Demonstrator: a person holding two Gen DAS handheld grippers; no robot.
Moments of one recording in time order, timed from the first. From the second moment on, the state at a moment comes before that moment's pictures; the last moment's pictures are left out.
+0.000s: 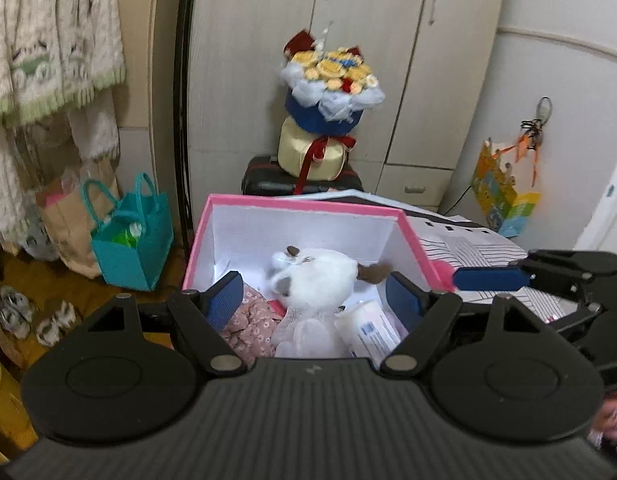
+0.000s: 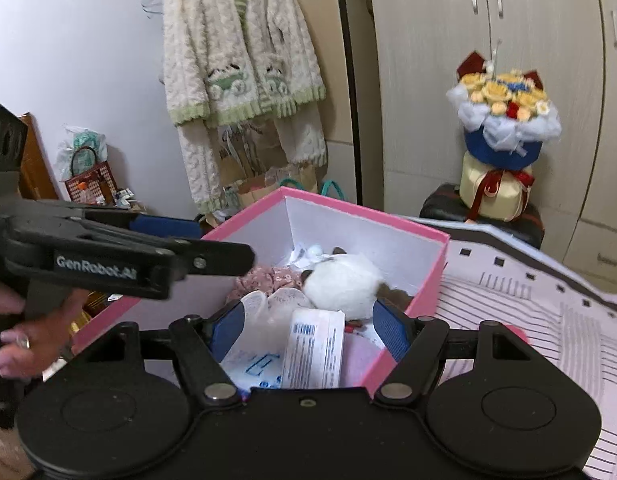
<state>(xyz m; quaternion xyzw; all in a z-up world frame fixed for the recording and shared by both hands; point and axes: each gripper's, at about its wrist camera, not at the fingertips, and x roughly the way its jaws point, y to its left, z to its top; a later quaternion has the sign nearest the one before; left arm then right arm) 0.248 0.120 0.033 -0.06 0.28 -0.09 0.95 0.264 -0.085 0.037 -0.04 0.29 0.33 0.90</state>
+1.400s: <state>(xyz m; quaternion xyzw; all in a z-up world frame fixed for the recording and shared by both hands) 0.193 -0.104 0.008 0.04 0.22 -0.16 0.96 0.187 -0.305 -0.046 0.00 0.28 0.14 0.95</state>
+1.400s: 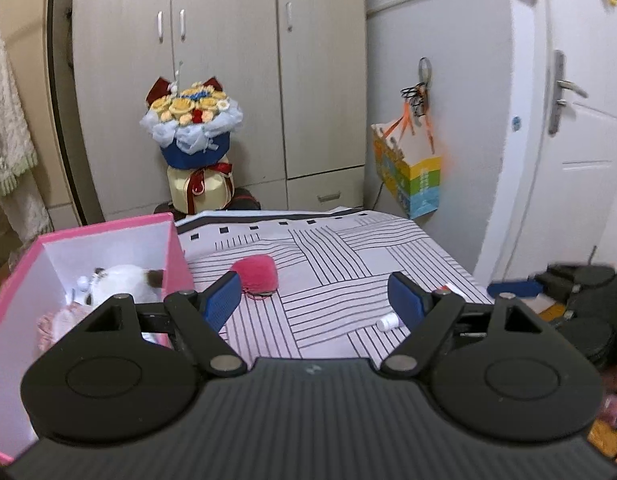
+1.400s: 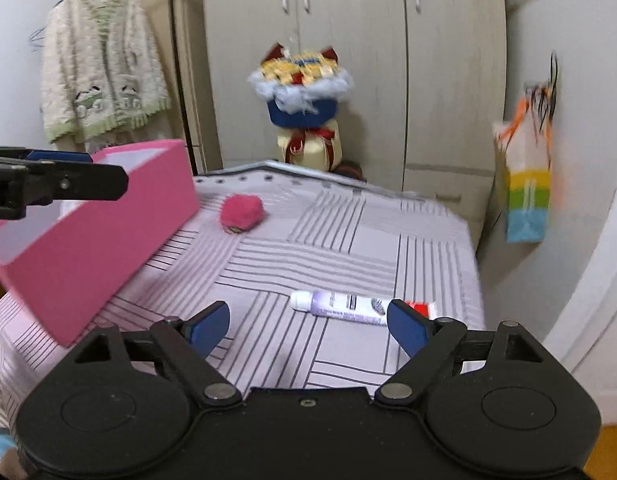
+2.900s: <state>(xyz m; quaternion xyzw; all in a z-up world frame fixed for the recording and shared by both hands) 0.386 -0.132 -0.097 -0.02 0.33 0.07 0.94 0.260 -0.290 -0.098 0.02 0.31 0.03 0.95</state>
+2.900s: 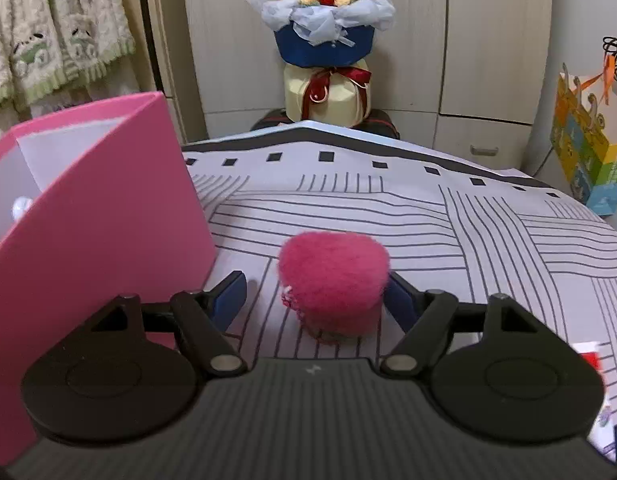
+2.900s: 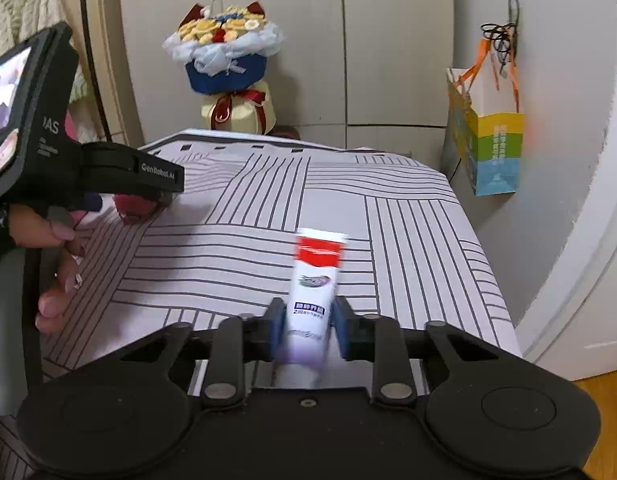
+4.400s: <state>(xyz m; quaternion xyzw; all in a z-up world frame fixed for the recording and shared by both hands) 0.173 -0.110 -0.080 -0.02 0.28 -0.21 0.94 0.138 -0.287 -0.097 0.08 0.27 0.05 0.96</state>
